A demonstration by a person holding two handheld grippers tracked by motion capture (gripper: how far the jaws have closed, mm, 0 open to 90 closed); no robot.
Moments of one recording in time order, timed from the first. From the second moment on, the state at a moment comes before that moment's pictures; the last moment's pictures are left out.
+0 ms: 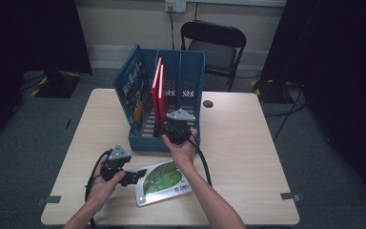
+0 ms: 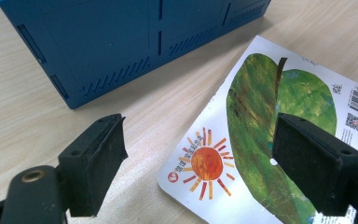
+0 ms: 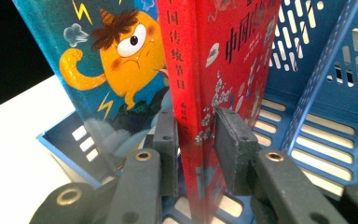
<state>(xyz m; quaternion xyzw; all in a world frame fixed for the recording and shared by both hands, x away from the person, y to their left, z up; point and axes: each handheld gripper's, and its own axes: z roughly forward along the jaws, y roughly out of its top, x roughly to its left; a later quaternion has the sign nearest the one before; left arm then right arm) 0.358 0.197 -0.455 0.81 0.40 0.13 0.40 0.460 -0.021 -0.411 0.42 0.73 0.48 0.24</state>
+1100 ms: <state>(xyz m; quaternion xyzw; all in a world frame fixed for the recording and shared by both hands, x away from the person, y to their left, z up) 0.358 0.197 -0.456 0.82 0.39 0.13 0.40 0.491 -0.018 -0.409 0.43 0.74 0.49 0.19</state>
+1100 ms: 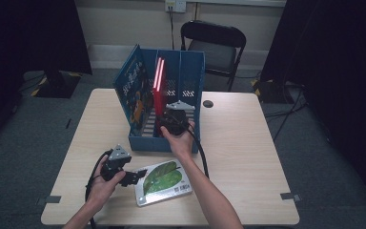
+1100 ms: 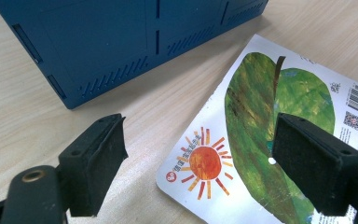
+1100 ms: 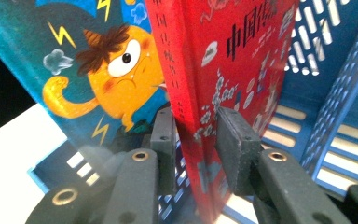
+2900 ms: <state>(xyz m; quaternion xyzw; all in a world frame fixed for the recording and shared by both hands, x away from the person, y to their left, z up) 0.354 0.203 -0.457 0.81 0.42 0.13 0.39 0.455 -0.060 -0.385 0.34 0.80 0.47 0.18</state>
